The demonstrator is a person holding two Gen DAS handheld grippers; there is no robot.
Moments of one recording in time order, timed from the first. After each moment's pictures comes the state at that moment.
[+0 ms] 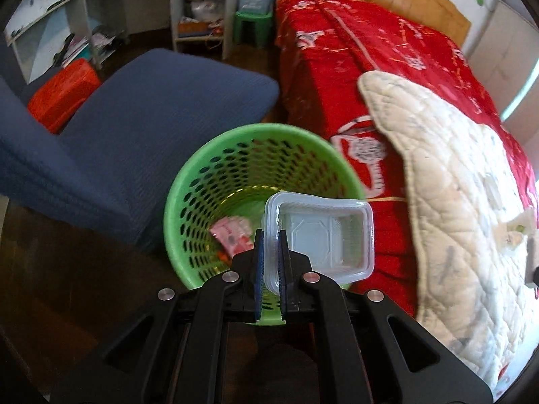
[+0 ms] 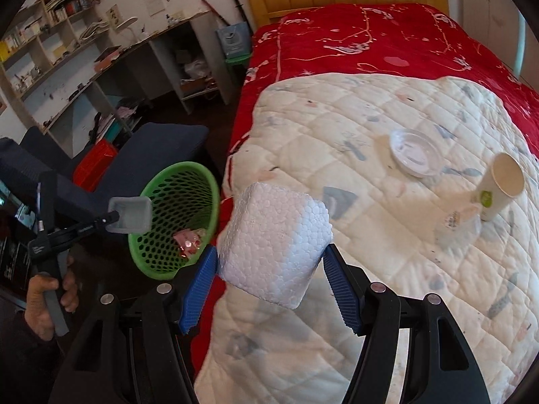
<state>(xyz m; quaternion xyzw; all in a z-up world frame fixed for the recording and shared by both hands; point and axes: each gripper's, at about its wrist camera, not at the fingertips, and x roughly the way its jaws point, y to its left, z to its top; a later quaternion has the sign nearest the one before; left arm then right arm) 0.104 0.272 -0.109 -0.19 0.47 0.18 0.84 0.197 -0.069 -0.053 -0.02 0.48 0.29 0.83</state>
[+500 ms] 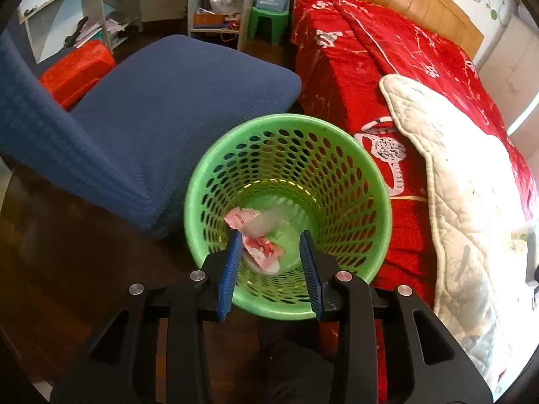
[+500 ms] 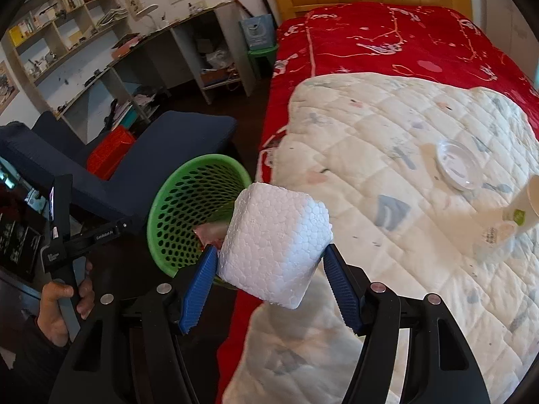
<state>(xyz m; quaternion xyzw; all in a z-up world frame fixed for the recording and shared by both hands) 0.083 0.294 -0.121 -0.21 0.47 0.20 0.84 0.191 -0.016 -0.057 -0.03 0.48 0.33 0.81</state>
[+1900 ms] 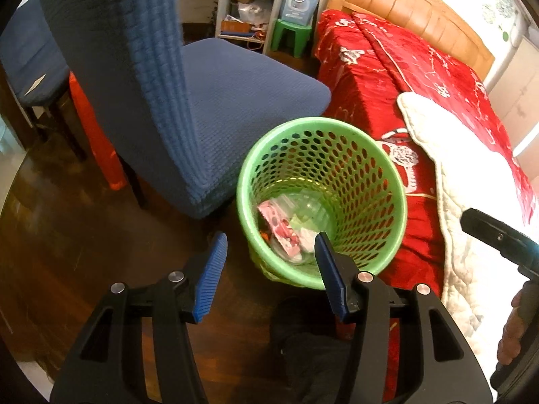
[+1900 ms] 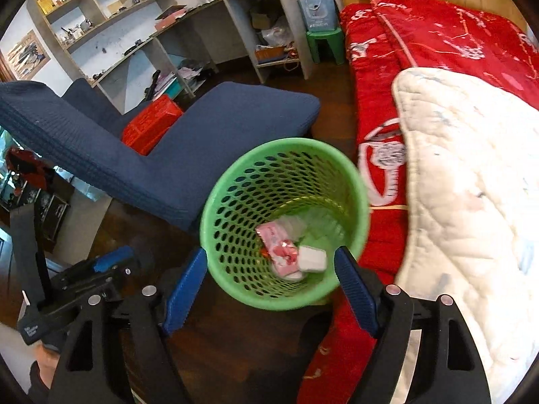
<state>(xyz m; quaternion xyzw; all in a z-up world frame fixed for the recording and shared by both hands) 0.017 0.307 -0.111 -0.23 0.44 0.23 0.84 0.173 0.119 -0.095 -0.06 0.49 0.41 0.77</state>
